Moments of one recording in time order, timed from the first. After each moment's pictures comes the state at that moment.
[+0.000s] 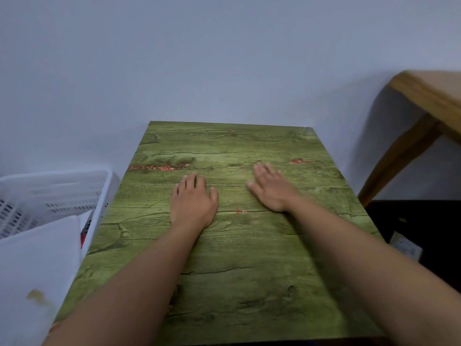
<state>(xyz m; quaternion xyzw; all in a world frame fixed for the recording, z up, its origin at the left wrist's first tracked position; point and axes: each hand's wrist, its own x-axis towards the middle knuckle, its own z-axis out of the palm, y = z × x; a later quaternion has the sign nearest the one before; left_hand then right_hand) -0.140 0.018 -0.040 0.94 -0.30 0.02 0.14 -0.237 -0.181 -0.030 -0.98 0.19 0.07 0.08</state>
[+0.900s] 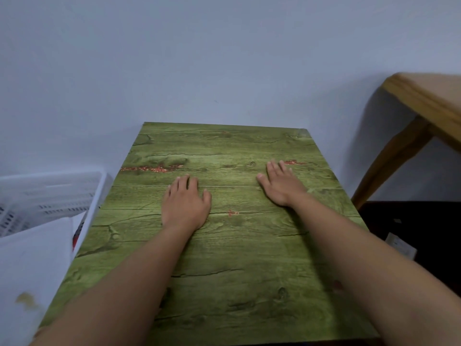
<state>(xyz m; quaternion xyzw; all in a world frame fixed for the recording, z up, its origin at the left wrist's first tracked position) -0.141 0.017 -0.038 0.95 -0.29 0.02 0.14 -0.246 -0.218 -0.030 -0.95 0.29 0.06 0.08</state>
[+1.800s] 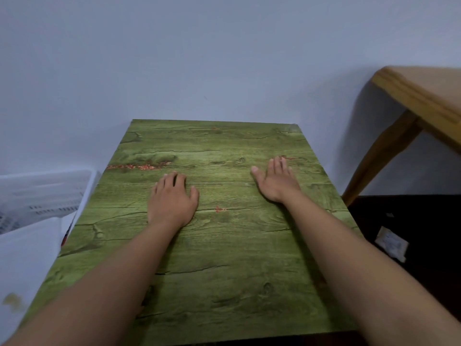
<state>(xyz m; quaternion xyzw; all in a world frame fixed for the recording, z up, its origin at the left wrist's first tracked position) -0.140 0.016 -0.037 0.95 -0.29 0.02 0.12 -0.255 -0.219 -0.032 -0.93 0.34 0.07 0.10</state>
